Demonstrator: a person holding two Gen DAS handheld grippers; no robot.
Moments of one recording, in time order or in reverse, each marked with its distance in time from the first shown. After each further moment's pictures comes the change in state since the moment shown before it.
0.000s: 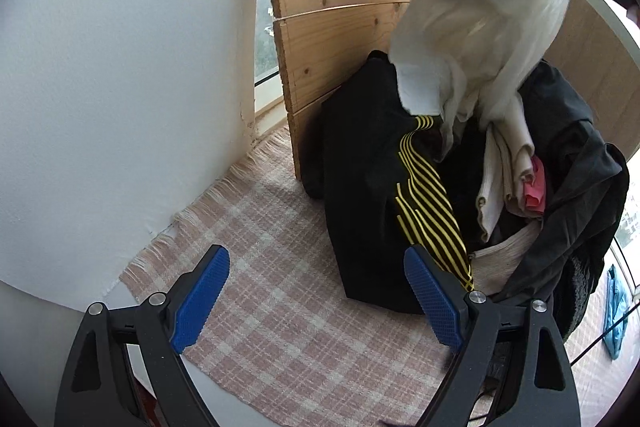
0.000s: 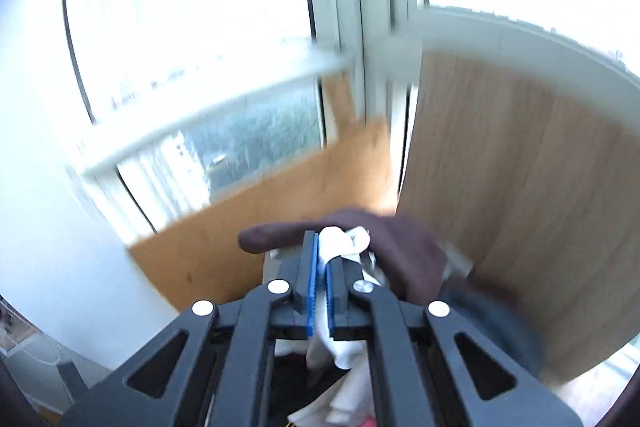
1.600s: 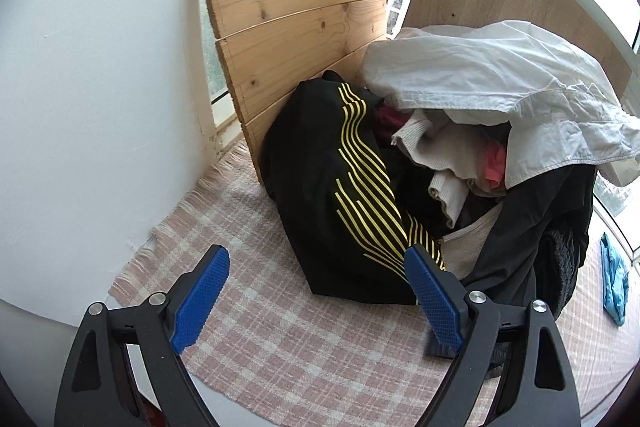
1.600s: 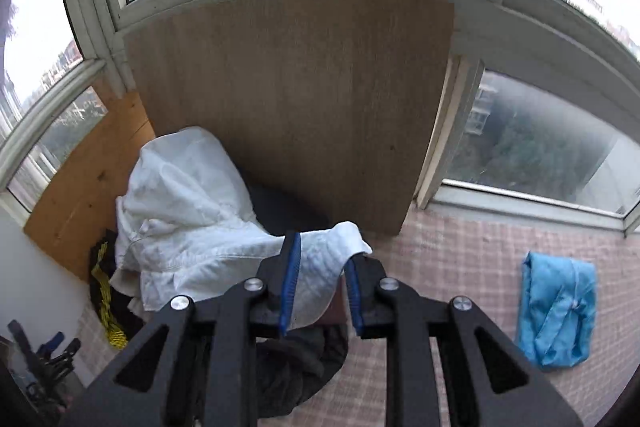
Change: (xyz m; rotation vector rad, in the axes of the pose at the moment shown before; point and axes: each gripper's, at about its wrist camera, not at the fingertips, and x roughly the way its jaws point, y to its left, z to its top) left arm -0.009 -0.031 -0.014 0.122 -0.011 -0.059; right arm -0.207 -0.200 -0.149 0.446 0.193 -0.421
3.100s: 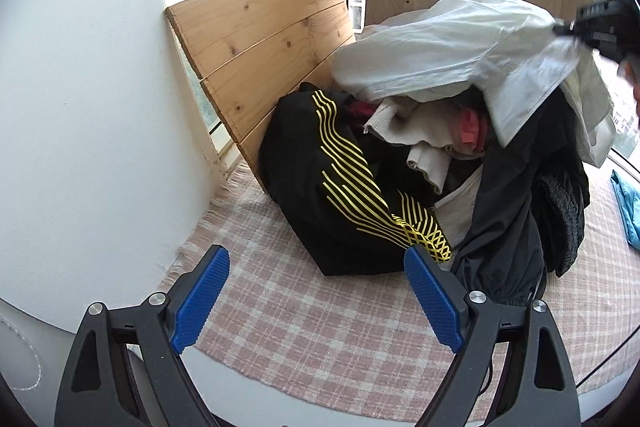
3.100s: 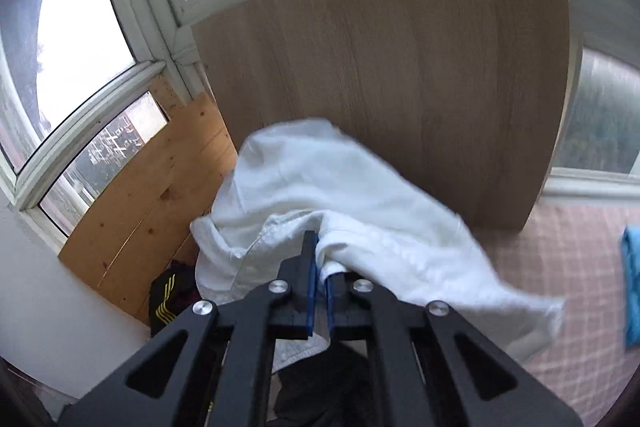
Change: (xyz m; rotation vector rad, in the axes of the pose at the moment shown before) left arm -0.040 -0.021 -0.021 0.199 -0.046 0.070; right arm 0.055 0.162 -0.009 -0.063 -0.192 0.054
